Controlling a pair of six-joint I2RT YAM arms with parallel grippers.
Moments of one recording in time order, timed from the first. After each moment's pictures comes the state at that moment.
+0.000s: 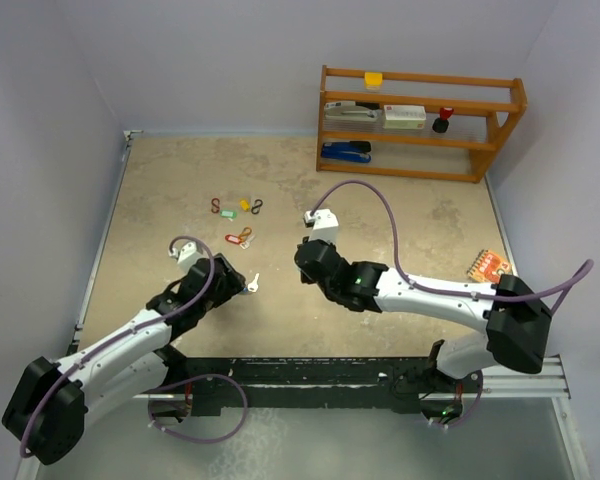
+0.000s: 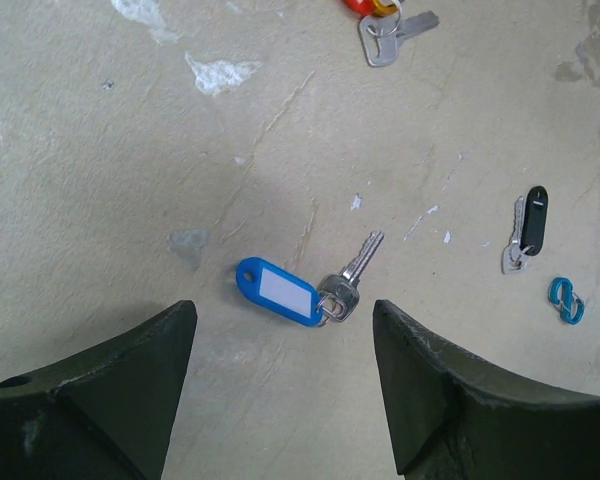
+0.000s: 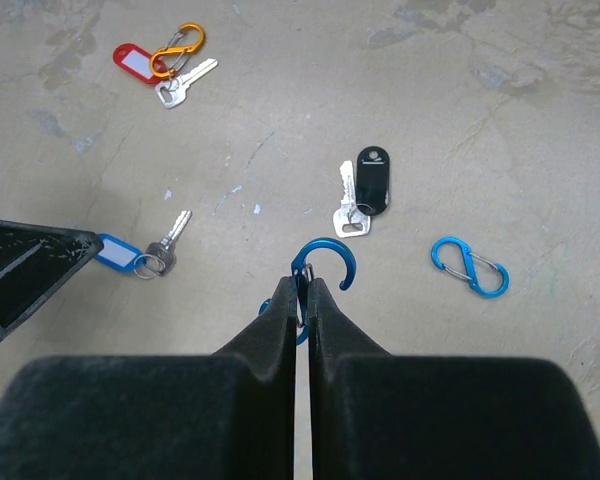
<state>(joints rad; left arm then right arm) -0.58 0.88 0.33 -0.23 -0.34 -1.02 1.09 1.43 0.94 -0.20 0.61 0.63</state>
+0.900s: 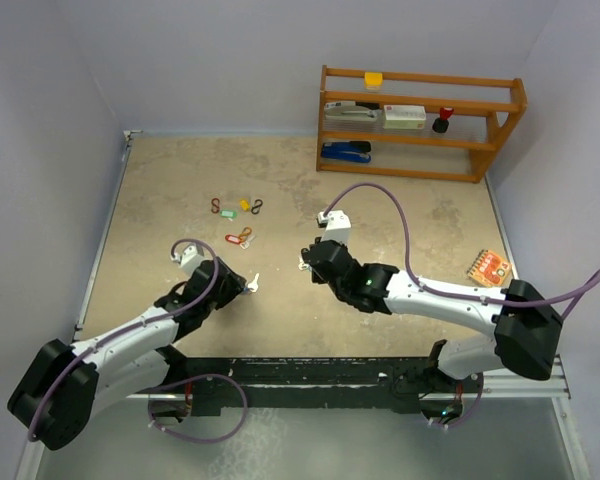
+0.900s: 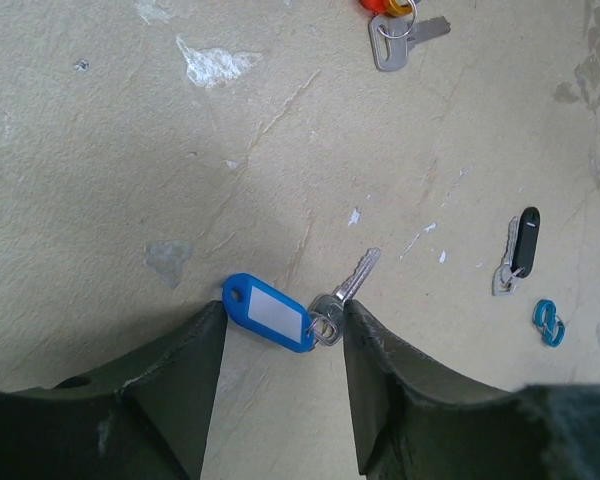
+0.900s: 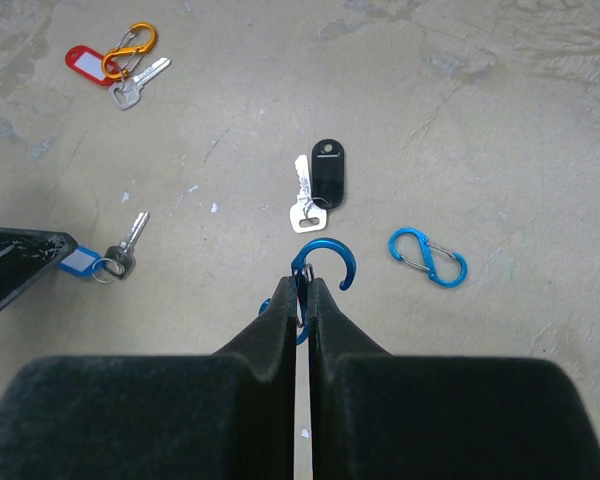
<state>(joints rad) -0.58 0.96 0.26 -0.06 -0.33 -1.12 1.05 1.36 0.86 -0.18 0.61 0.63</state>
